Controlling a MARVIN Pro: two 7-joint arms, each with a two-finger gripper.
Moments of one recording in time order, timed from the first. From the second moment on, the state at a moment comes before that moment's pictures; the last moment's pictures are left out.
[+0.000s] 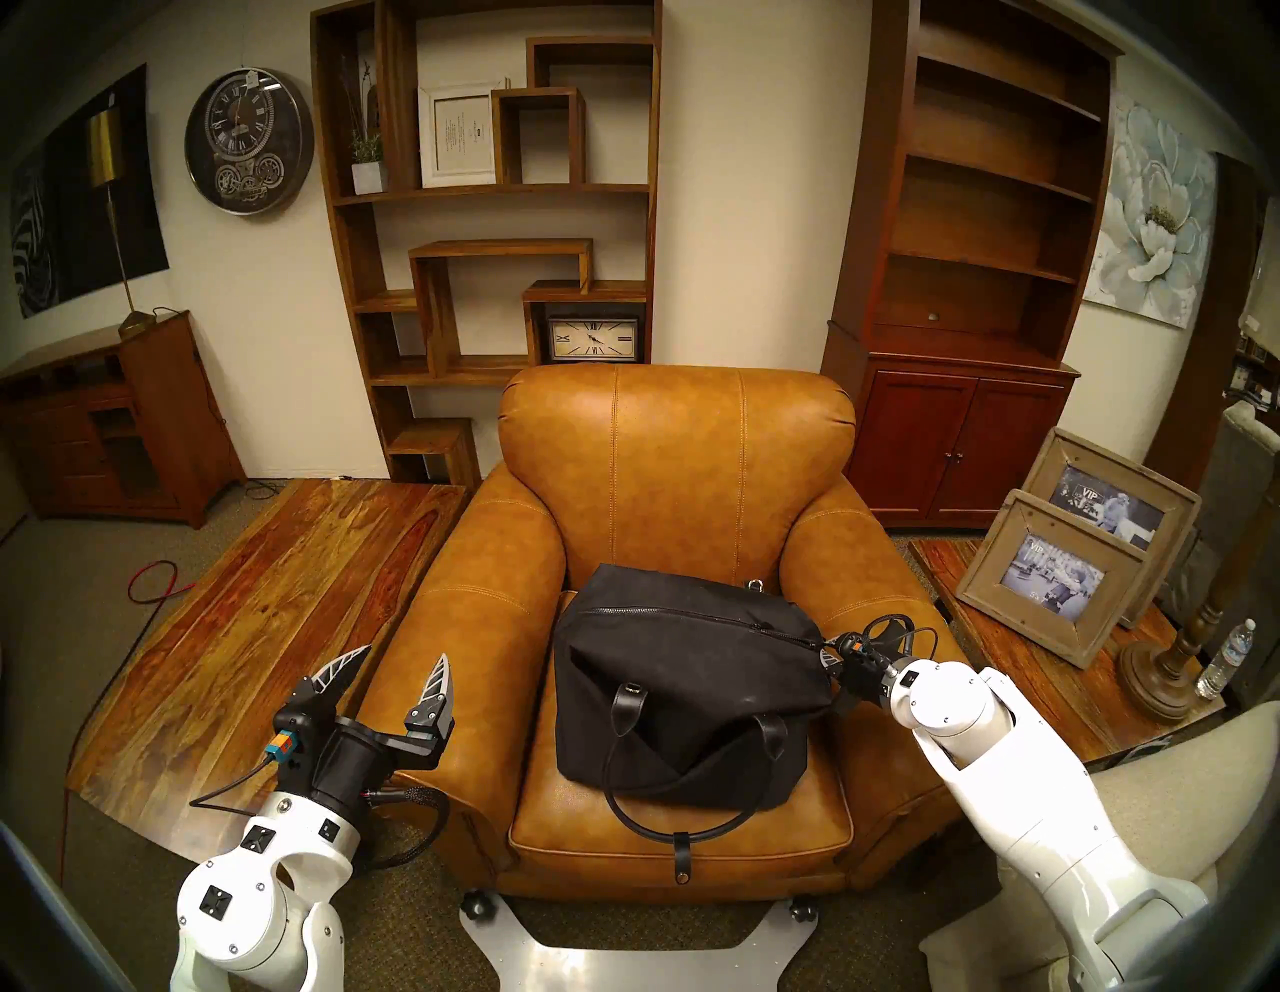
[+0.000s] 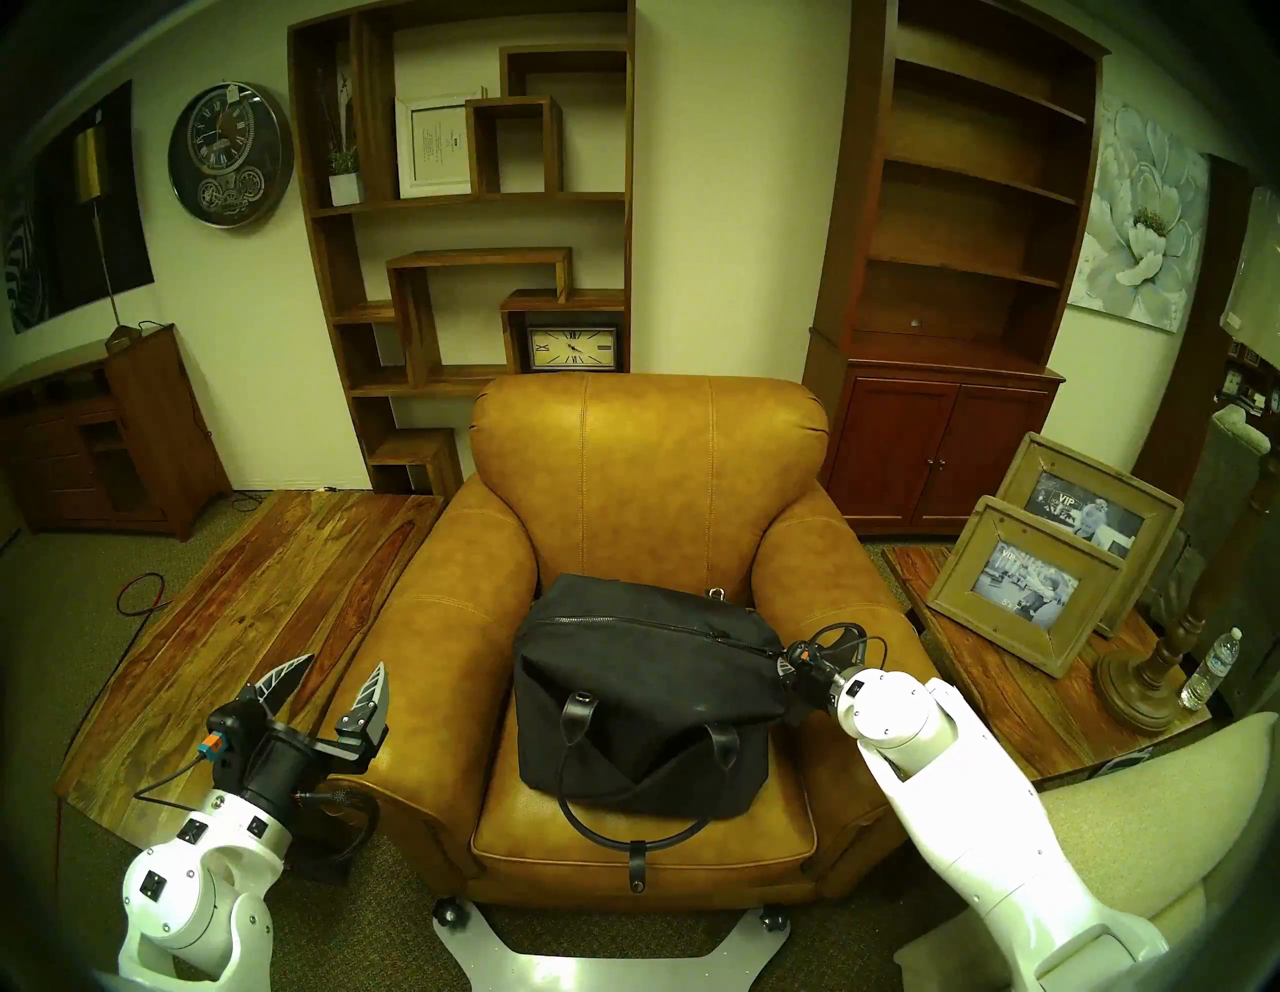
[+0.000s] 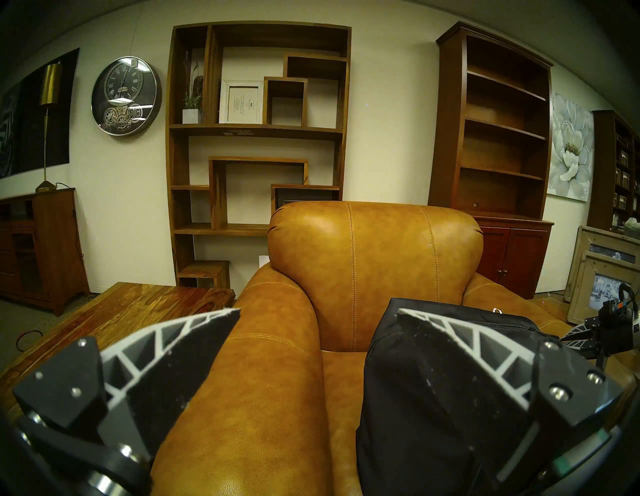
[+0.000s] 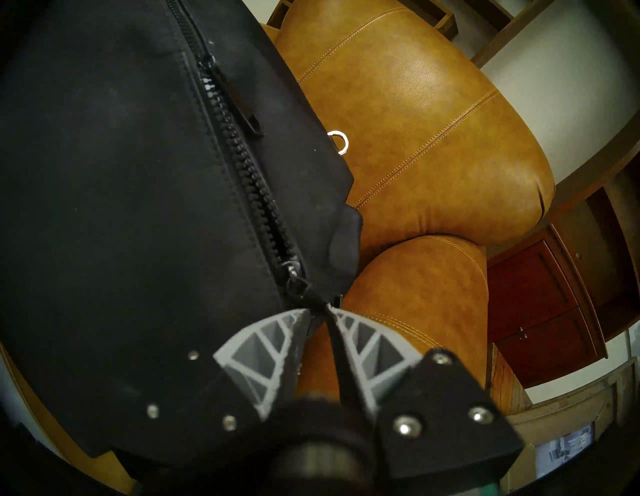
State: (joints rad) left arm 2.35 -1.61 -1.84 -2.27 -0.19 -0.01 -0.31; right arm -1.49 -1.01 1.33 -1.41 -0.27 0.19 0.38
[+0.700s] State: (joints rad) left arm 2.35 -1.61 -1.84 -2.27 -0.19 -0.01 -0.31; right arm -1.59 -1.00 1.38 -1.43 -0.32 0.11 0.23
